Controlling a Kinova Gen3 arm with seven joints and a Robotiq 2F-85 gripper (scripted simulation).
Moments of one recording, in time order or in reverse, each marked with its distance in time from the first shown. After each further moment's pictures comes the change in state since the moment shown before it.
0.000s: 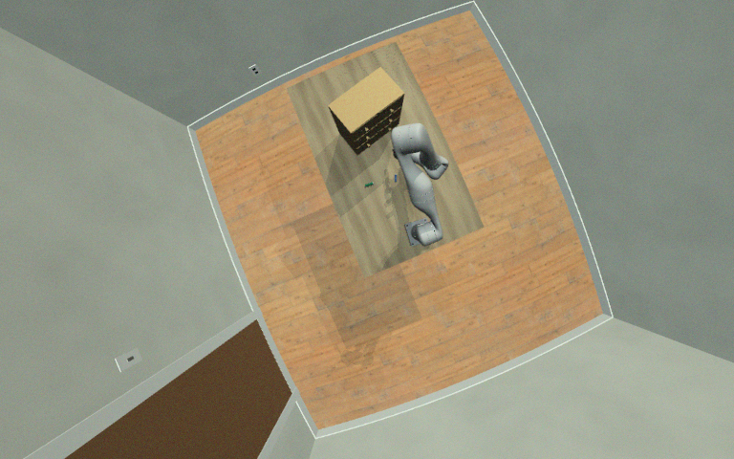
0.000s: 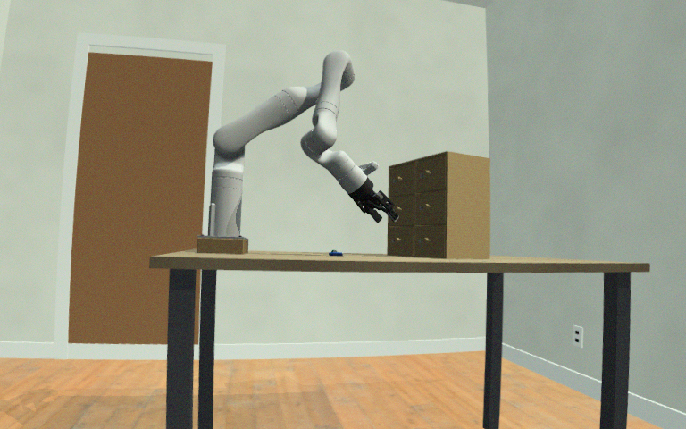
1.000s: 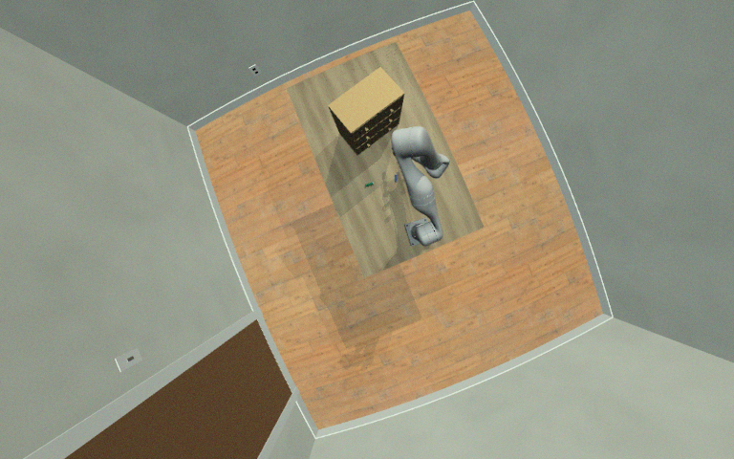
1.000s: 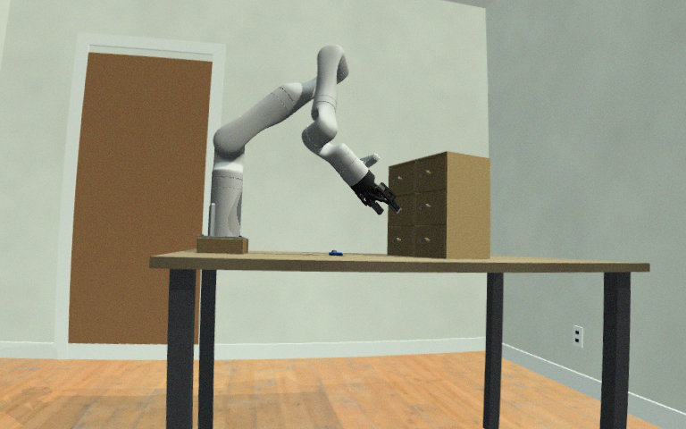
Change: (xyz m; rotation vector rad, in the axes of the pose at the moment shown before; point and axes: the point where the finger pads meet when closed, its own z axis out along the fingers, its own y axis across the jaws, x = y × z) arm 0.022 -0.001 -0.011 -0.001 0.016 -0.012
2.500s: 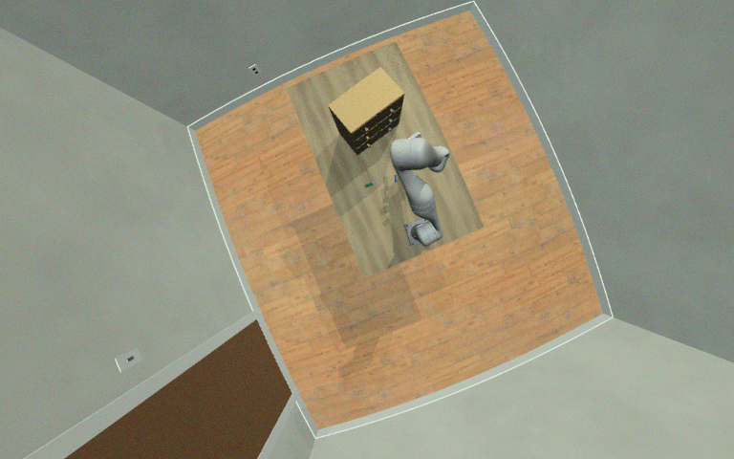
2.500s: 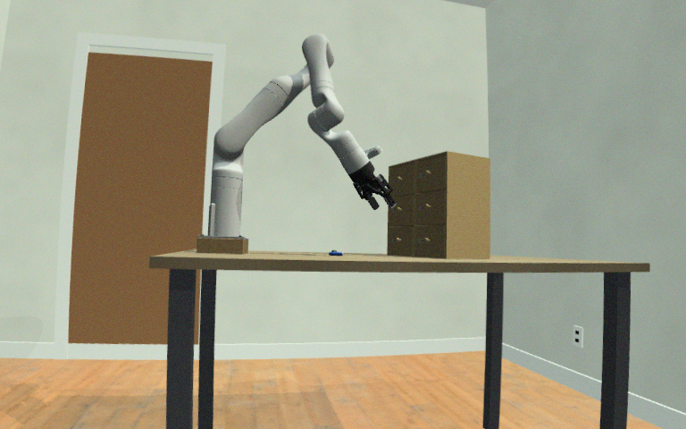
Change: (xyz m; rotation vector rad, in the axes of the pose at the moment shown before) arm -0.002 0.001 -0.023 -0.001 -0.167 0.008
